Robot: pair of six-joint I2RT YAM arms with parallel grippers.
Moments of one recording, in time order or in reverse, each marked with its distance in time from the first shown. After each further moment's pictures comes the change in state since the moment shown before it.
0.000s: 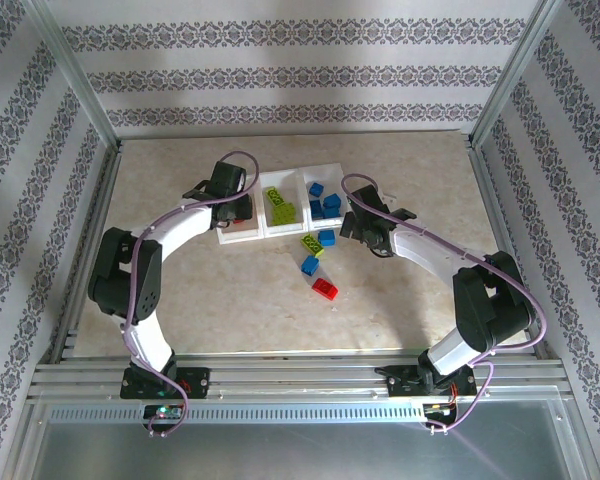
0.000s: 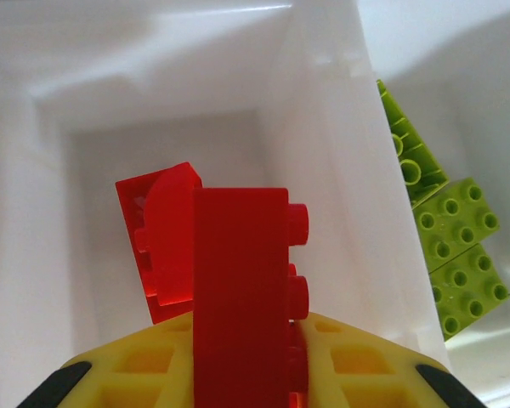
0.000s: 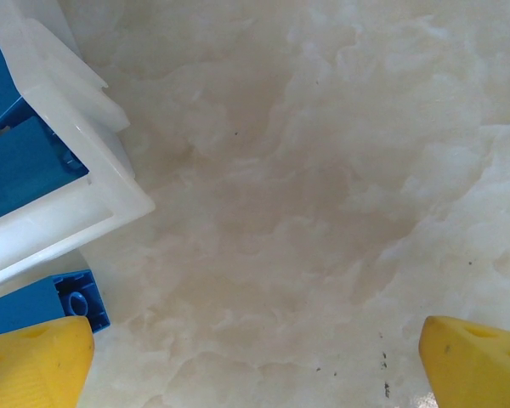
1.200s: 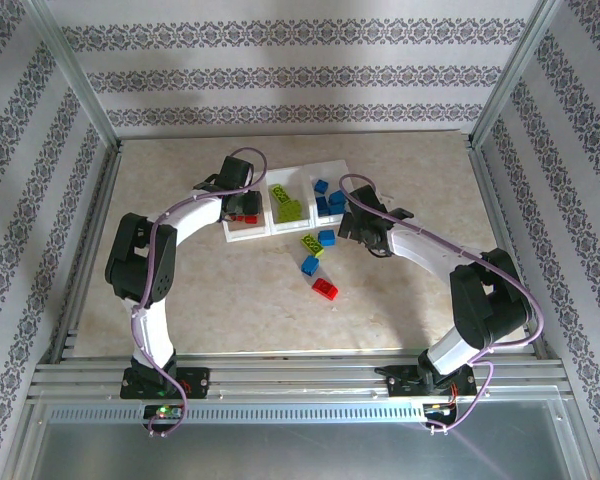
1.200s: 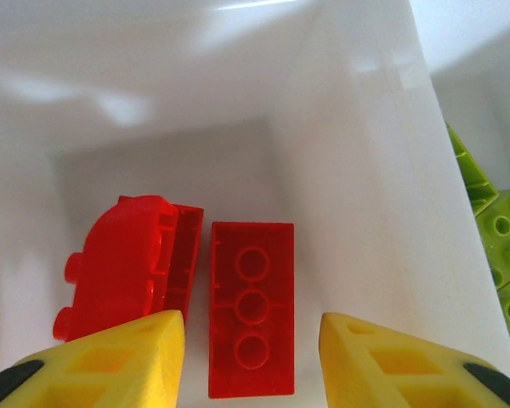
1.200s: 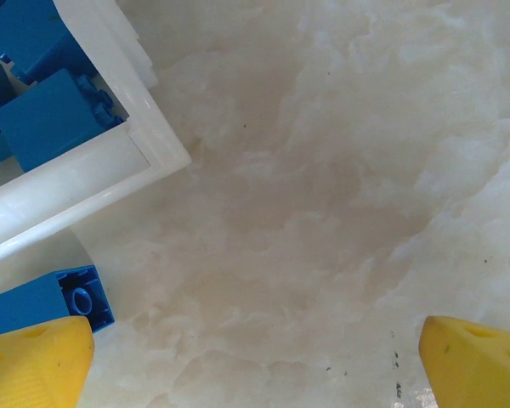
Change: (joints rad) left arm 0.000 0.141 0.123 -0.011 0.010 0.016; right arm 0.006 0.019 0.009 0.001 -0.008 0.004
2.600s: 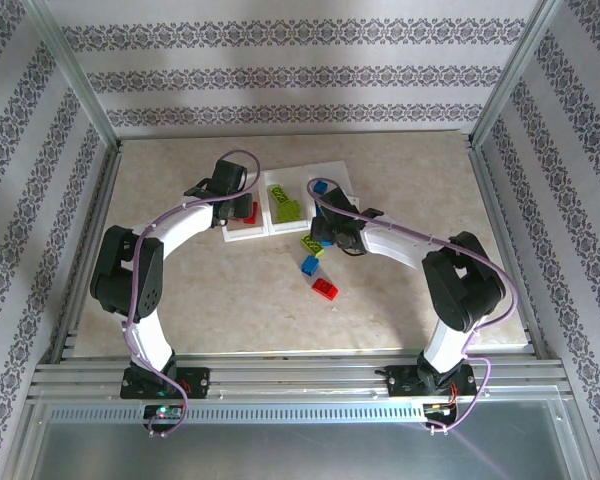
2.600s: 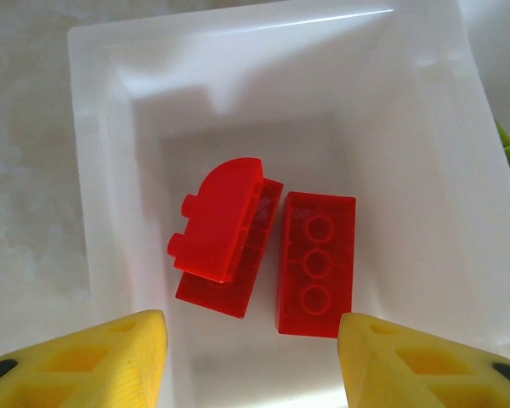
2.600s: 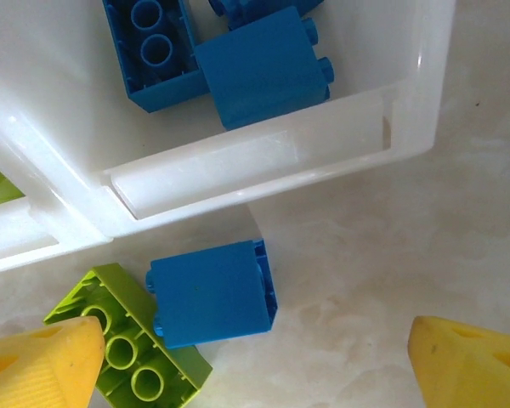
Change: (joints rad) left arm 0.002 -0.130 -0.098 -0.018 -0.133 0.023; right arm 0.125 0.165 0.095 0.106 -0.082 -0.035
